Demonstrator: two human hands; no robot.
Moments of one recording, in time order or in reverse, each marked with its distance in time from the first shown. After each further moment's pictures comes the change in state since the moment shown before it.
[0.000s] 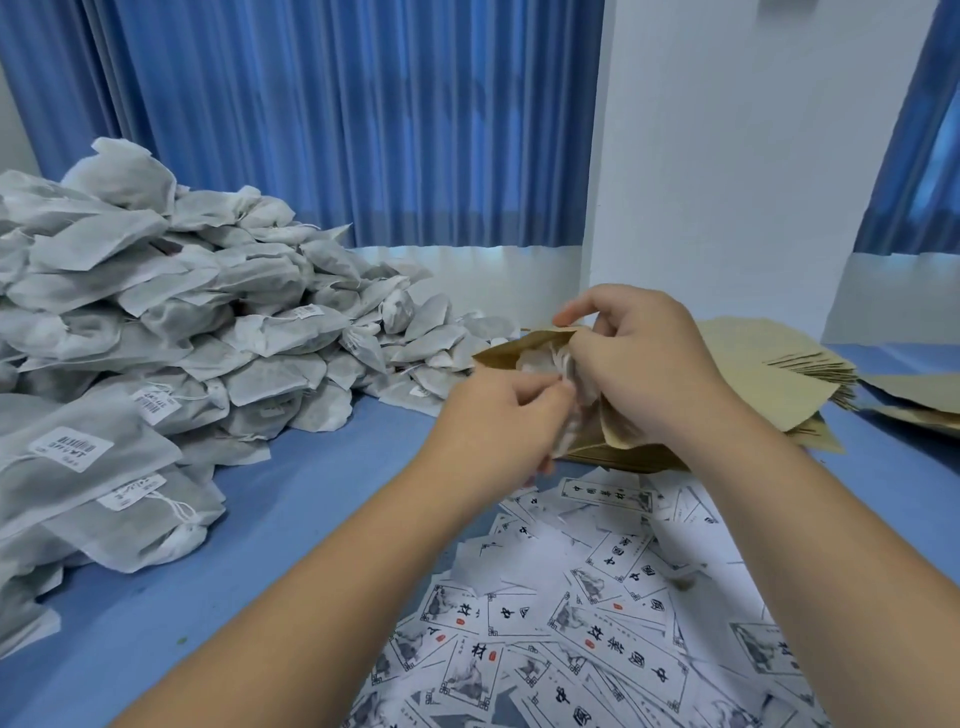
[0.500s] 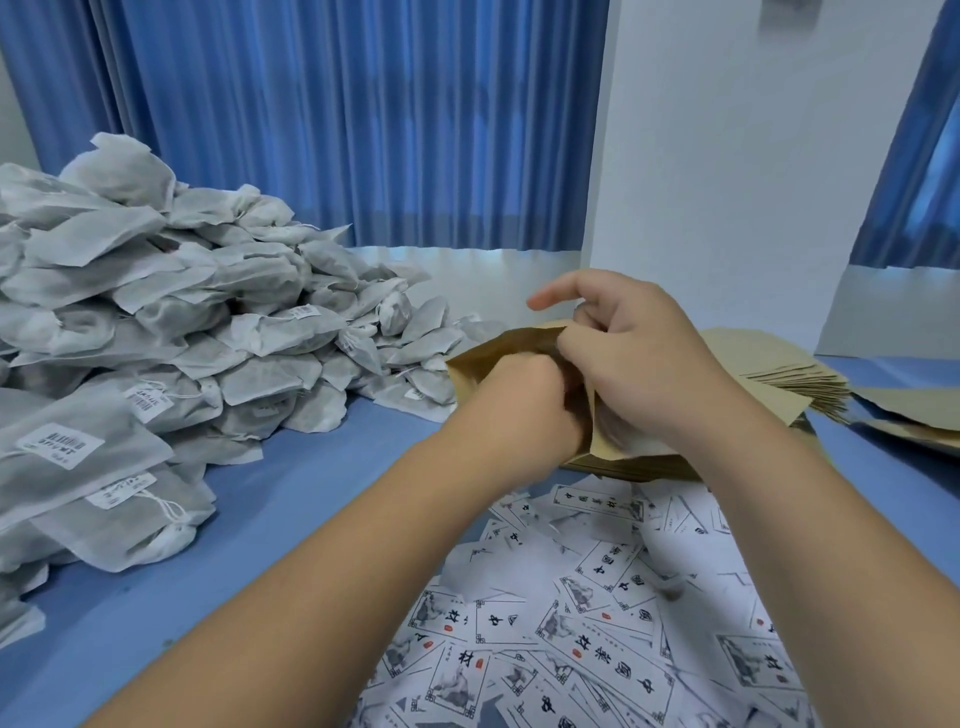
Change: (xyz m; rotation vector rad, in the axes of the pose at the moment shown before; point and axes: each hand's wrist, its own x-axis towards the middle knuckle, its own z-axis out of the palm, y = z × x) left_hand 0.020 0.021 0.009 0.504 -0.010 0.220; right_hand -0.001 -0.017 -0.011 0.158 -0.151 -0.128
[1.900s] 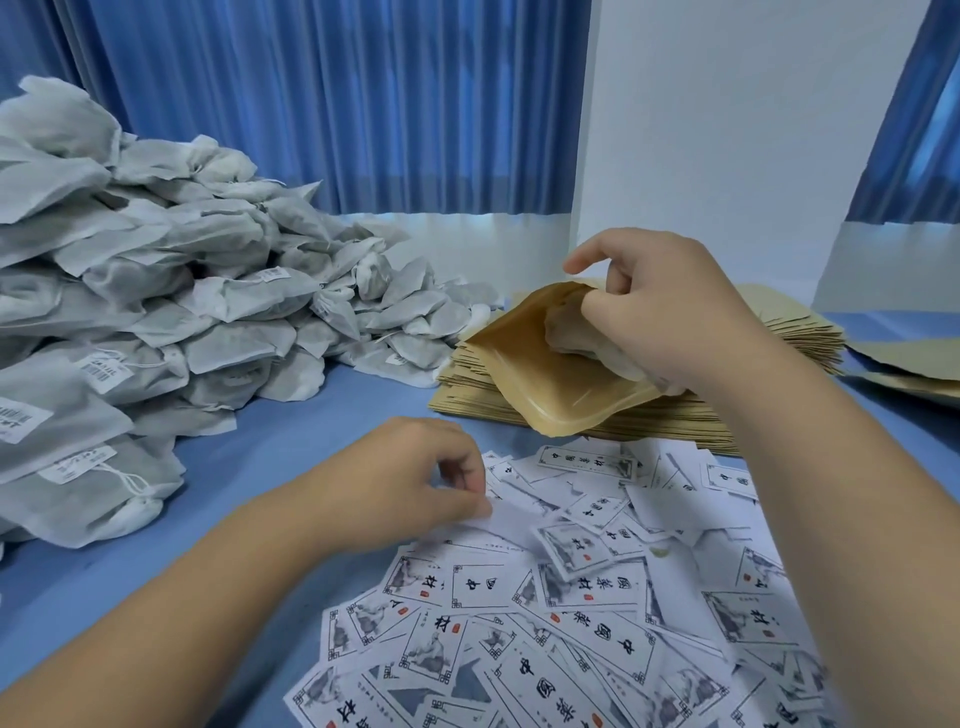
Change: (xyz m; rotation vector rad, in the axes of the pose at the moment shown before) left_hand -0.061 -0.073 -0.004 -0.016 -0.319 -0.021; right_hand 0.000 0.028 -0.025 -0.325 0.030 0.128
